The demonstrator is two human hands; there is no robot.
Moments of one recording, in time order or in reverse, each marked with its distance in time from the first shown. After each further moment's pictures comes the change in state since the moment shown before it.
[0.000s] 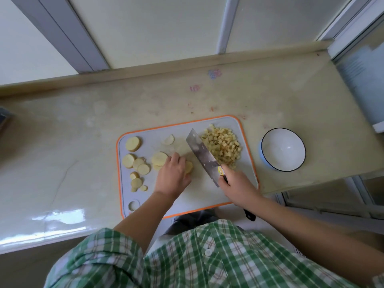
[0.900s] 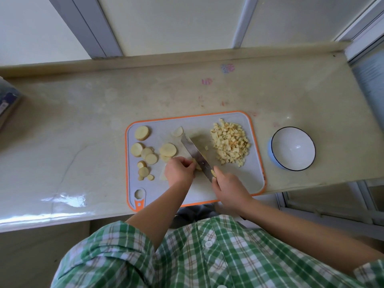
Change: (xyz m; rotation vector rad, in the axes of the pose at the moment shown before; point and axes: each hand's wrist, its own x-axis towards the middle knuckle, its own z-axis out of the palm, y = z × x) left_hand -0.008 0.025 -0.001 -0.864 0.091 -0.821; right_hand -0.006 -0.021 0.032 -0.140 -0.055 -0.082
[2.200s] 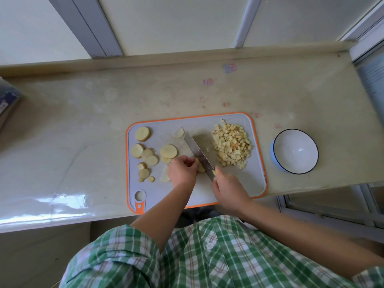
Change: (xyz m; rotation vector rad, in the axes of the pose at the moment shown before) left_hand 0.005 0.002 0.011 -0.130 0.049 -0.014; right_hand 0.007 -0.003 0.001 -0.028 -0.016 0.059
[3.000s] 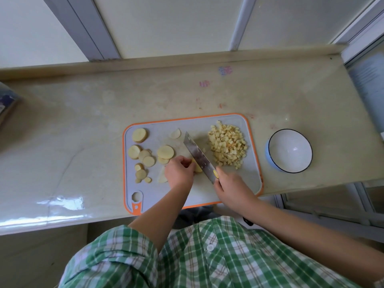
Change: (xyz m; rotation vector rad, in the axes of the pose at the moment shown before) left_hand 0.002 -0.004 0.003 0.070 0.018 0.048; right_hand -0.008 0.007 -0.016 -0.068 0.023 -0.055
